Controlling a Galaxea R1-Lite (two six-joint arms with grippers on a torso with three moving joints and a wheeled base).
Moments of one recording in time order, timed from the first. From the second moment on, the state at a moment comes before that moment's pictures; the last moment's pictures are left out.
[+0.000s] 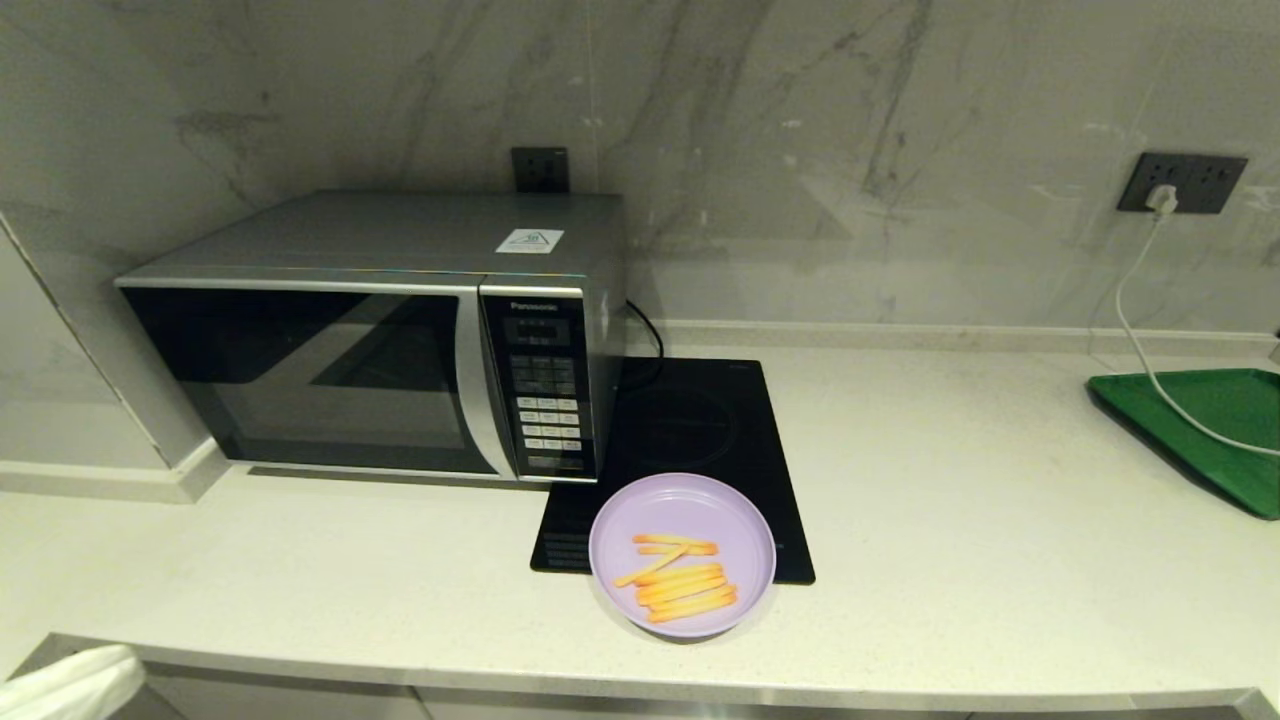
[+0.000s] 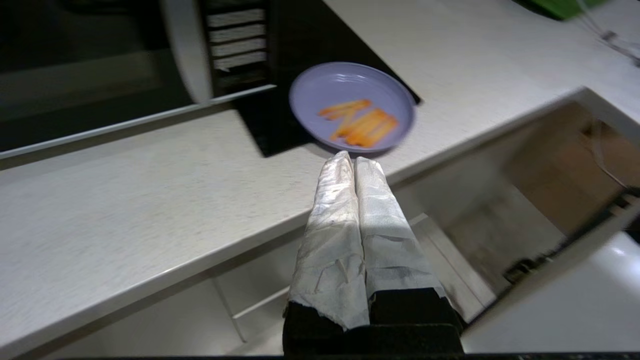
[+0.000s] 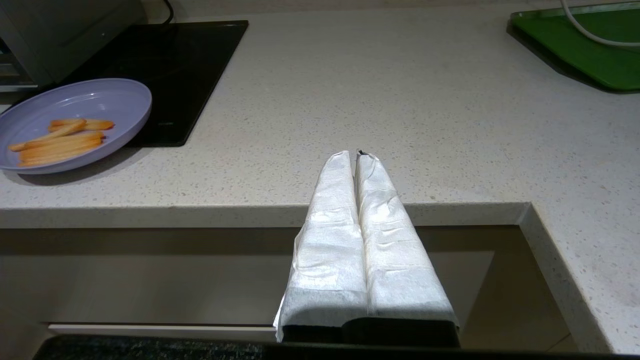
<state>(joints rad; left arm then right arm) -0.29 0.62 -0.55 0.13 -0.28 -0.02 0.00 0.00 -0.02 0.03 -0.04 0.10</state>
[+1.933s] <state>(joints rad) 0.16 1.75 -1.08 0.19 -1.37 0.20 0.00 0.00 -0.02 0.03 -0.04 0.10</state>
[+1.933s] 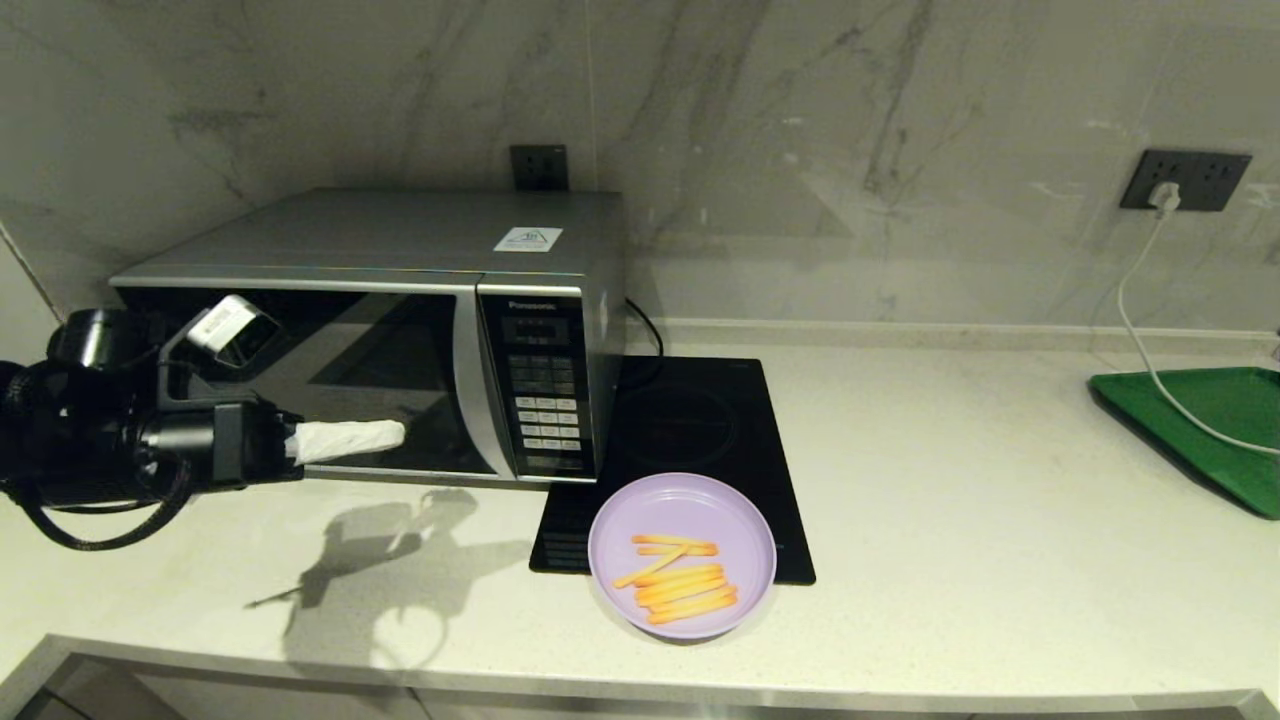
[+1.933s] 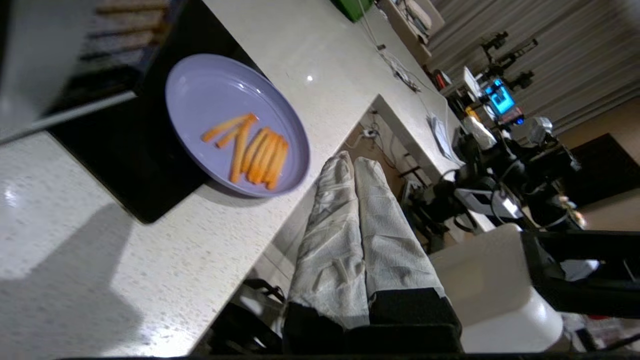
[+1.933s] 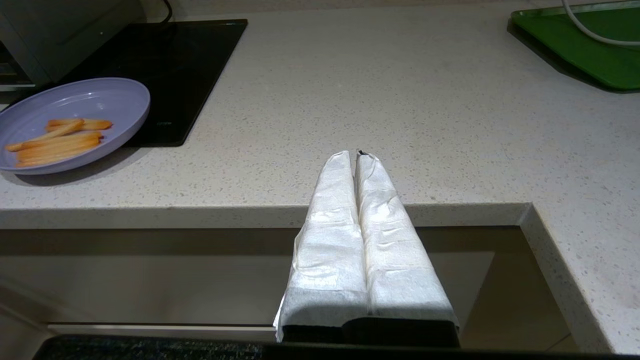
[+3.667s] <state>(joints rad) 0.19 2.08 -1.21 -0.20 -1.51 0.61 0.00 0.00 -0.02 0.03 -0.04 0.10</state>
